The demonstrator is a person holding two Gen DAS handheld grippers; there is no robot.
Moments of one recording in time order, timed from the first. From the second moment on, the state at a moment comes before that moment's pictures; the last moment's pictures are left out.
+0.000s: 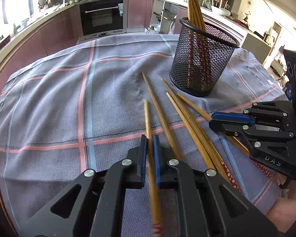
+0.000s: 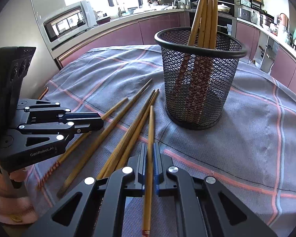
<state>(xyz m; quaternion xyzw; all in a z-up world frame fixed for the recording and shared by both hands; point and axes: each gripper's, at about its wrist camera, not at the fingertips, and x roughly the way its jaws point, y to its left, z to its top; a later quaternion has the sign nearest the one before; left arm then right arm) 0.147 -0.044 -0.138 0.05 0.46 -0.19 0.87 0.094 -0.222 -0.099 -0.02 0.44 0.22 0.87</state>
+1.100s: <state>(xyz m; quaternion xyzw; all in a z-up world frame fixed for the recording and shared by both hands) 0.093 -0.005 0.009 -0.06 0.30 -0.28 0.91 0.060 -0.280 0.003 0.08 0.27 0.27 0.92</state>
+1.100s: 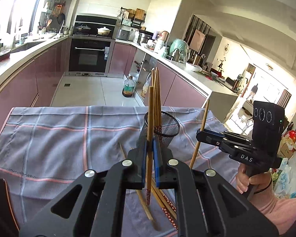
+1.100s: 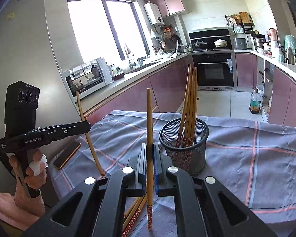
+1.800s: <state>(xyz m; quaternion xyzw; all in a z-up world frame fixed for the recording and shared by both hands) 0.123 -0.037 0.067 -0.07 0.25 -0.30 0.92 0.075 -0.292 0.061 0.06 0.20 0.25 0.94</state>
